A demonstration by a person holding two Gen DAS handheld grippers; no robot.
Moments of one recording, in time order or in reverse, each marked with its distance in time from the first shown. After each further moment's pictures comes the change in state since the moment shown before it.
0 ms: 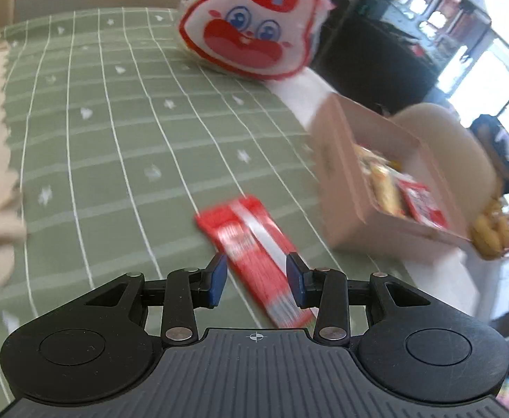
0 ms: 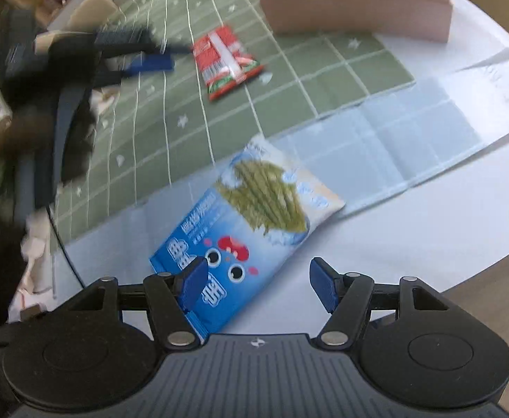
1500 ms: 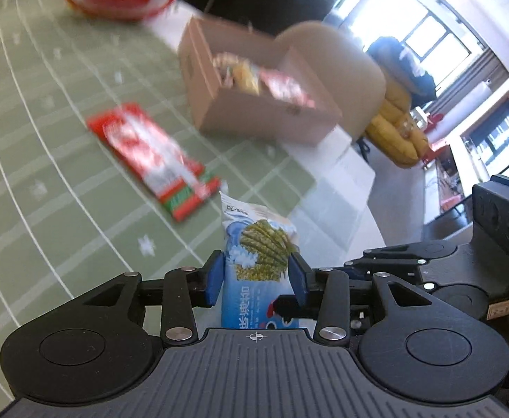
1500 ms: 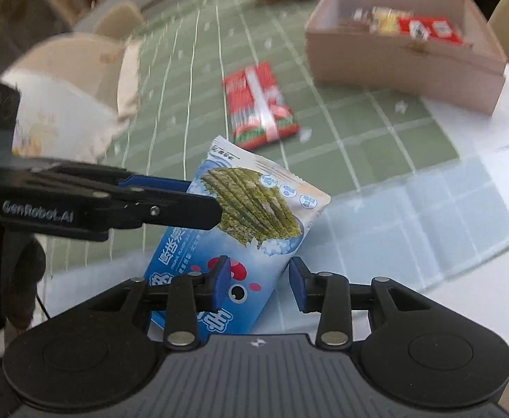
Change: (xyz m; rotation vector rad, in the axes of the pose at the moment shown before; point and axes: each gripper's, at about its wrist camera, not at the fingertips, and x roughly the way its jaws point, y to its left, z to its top) left arm -0.062 -0.032 -0.070 0.224 0.171 -0.329; right arm 0.010 0.024 0.029 -0.113 -0.168 0.017
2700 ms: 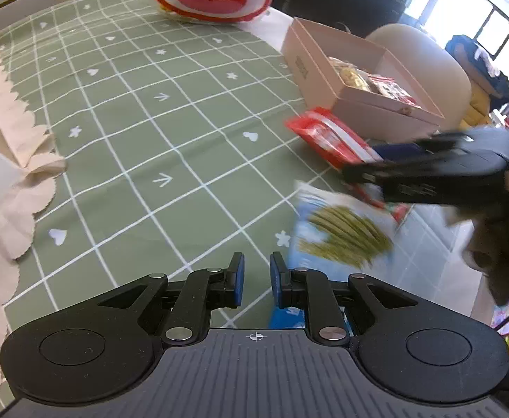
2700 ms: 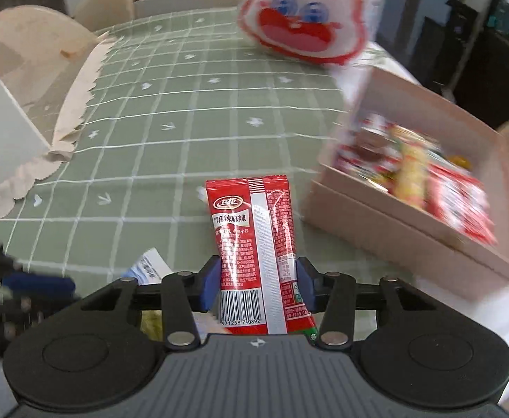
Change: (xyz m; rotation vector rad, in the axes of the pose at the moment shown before) left arm -0.008 0.043 -0.009 -0.036 0.014 0.289; right arm 0.057 0.024 0.097 -0.252 -0.078 -0.283
